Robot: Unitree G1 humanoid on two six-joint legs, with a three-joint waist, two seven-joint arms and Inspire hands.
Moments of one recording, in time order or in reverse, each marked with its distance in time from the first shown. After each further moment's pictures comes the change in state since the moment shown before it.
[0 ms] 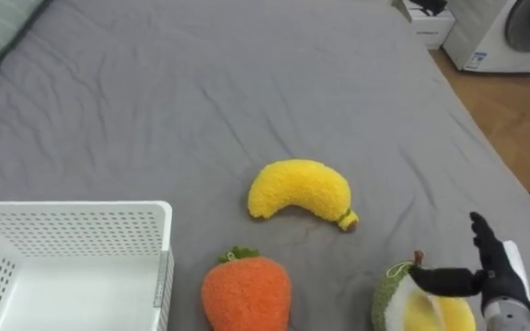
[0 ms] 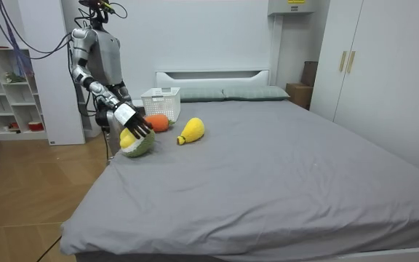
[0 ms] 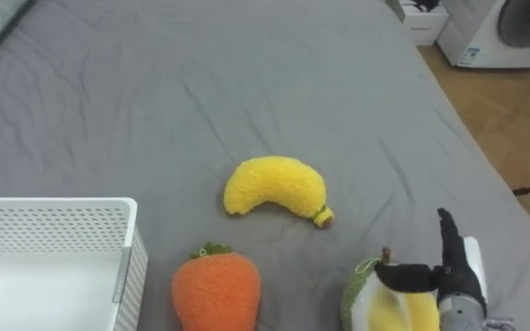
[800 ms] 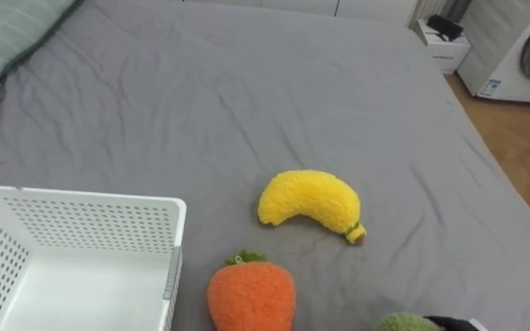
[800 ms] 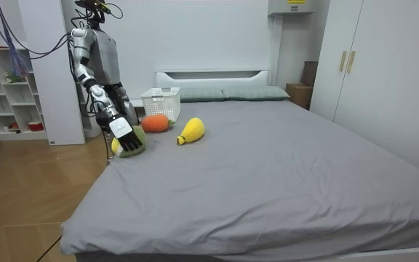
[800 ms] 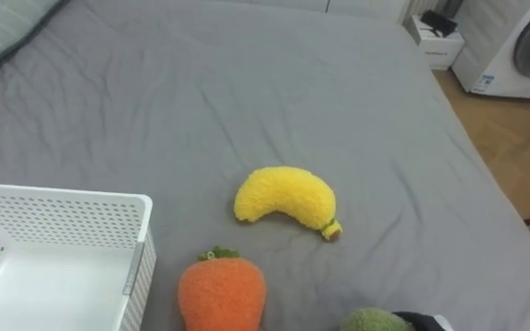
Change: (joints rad) left arm 0.014 0.014 0.022 -0.054 0.087 0.078 -0.017; right arm -0.071 -0.032 0.013 0.351 -0.186 0.057 0.220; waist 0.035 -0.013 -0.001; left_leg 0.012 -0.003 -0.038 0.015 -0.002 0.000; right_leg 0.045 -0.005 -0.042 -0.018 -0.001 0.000
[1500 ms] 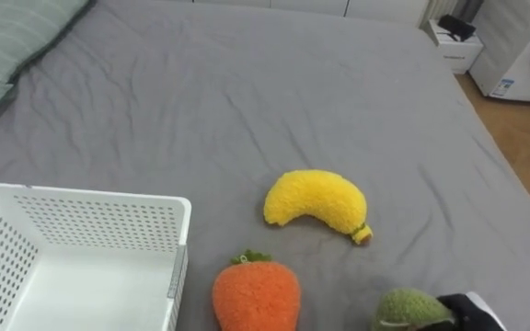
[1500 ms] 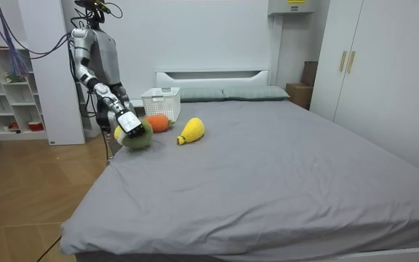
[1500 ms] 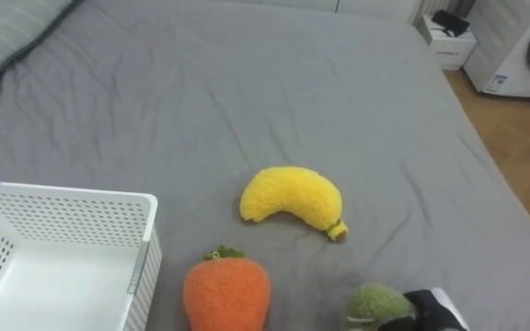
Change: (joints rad) left arm -0.011 0.001 0.042 0.000 0.020 -0.002 -0.001; right arm 0.001 0.001 -0.006 -0.274 -0.123 0.023 -0.012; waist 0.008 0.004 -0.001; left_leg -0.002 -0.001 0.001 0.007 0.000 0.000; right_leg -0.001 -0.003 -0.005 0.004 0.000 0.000
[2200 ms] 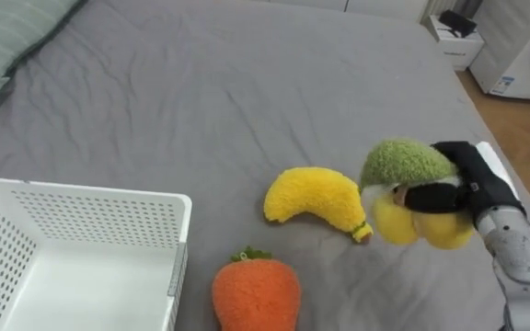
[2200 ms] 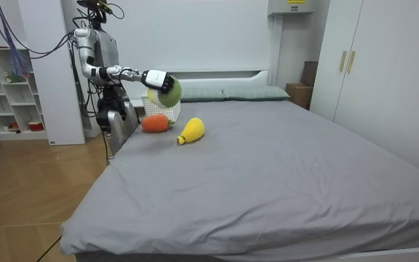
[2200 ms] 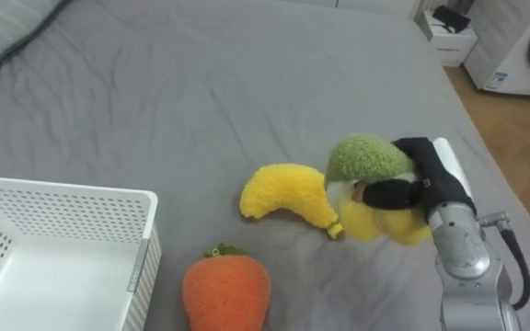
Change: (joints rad) left arm -0.029 -0.022 -0.006 0.019 -0.004 -0.023 0.000; right arm -0.171 -0.003 0.033 -0.496 0.168 0.054 0.054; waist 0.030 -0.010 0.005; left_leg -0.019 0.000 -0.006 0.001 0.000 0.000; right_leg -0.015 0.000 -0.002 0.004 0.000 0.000
